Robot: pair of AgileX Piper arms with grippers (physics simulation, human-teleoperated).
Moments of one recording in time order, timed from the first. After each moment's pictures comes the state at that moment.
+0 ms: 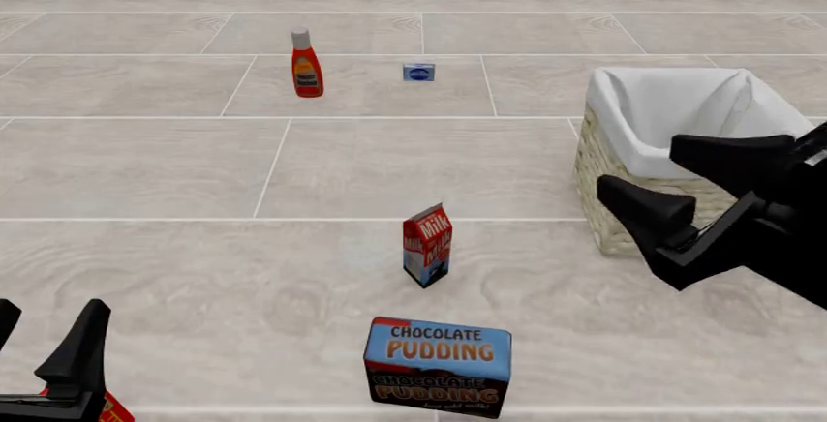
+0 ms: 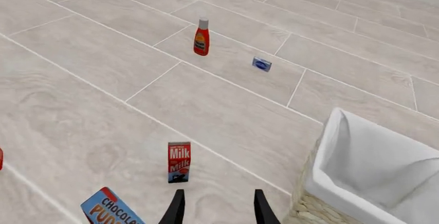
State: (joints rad) left arm 0.00 0.01 0.00 0.00 0.00; right arm 0.47 0.70 -0.71 0.32 -0.14
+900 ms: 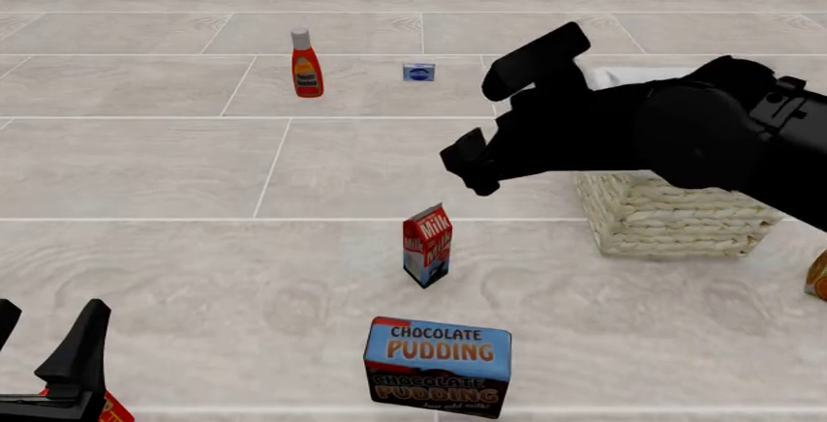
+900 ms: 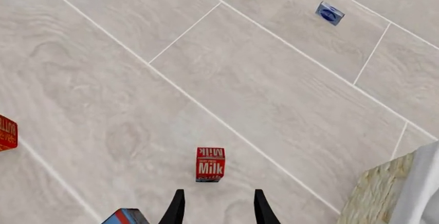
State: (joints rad) left arm 0.00 0.01 0.00 0.00 0.00; right arm 0.60 1.37 -1.20 0.52 -0.12
